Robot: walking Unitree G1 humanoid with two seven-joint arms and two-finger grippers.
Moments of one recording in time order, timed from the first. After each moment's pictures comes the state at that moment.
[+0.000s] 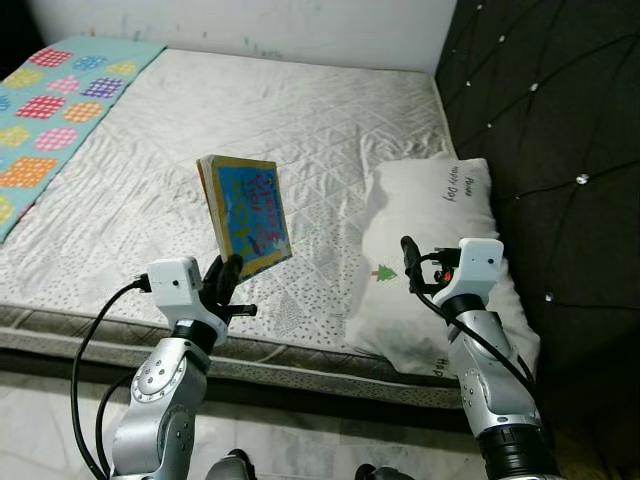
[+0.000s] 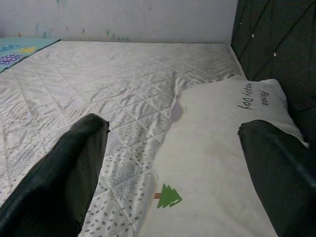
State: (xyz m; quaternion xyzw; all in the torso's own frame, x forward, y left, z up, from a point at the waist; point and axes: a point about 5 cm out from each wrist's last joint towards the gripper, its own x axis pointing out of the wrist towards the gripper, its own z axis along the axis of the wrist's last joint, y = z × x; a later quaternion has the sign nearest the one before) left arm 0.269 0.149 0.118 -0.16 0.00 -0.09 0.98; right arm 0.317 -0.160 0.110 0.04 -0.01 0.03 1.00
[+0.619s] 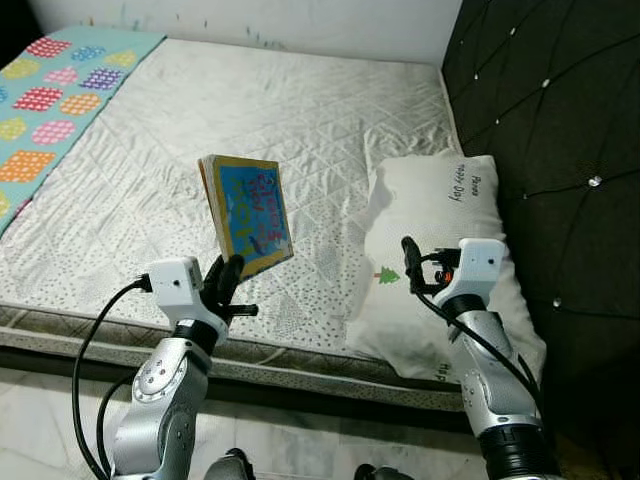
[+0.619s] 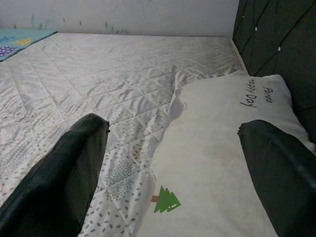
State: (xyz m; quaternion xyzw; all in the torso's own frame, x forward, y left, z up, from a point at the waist) left arm 0.269 0.148 0.118 -0.16 0.00 -0.10 0.98; right arm 0.317 -0.161 0.109 0.04 -0.01 0.03 1.00
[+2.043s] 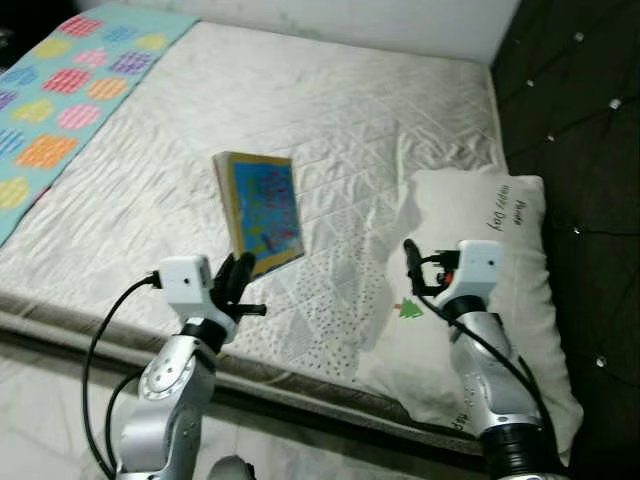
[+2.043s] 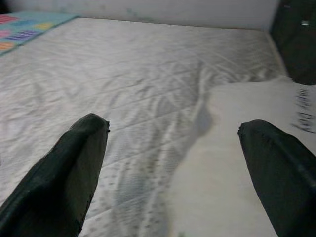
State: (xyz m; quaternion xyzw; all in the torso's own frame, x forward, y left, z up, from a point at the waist) left arm 0.269 0.143 0.118 -0.16 0.00 -0.11 0.98; right arm 0.317 -0.158 0.105 0.03 0.00 0.03 1.00
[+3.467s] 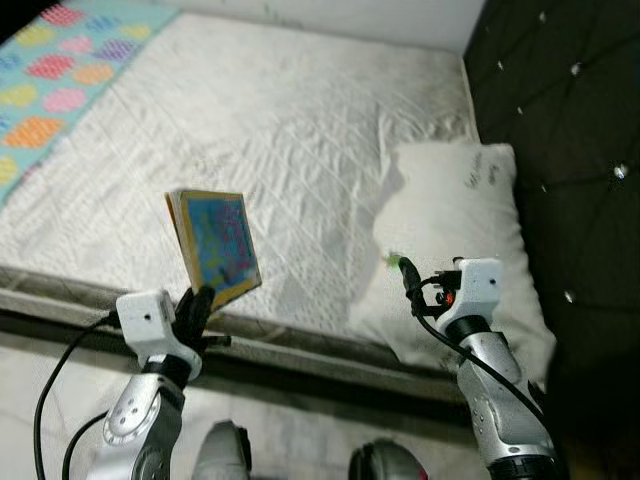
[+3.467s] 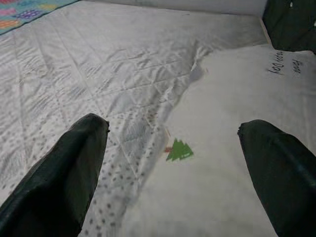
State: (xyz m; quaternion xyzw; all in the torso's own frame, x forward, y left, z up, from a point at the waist) left arm 0.236 0.175 0.098 -0.15 0.04 -0.03 0.99; right arm 0.295 -0.161 0.101 0.02 0.01 0.06 1.00
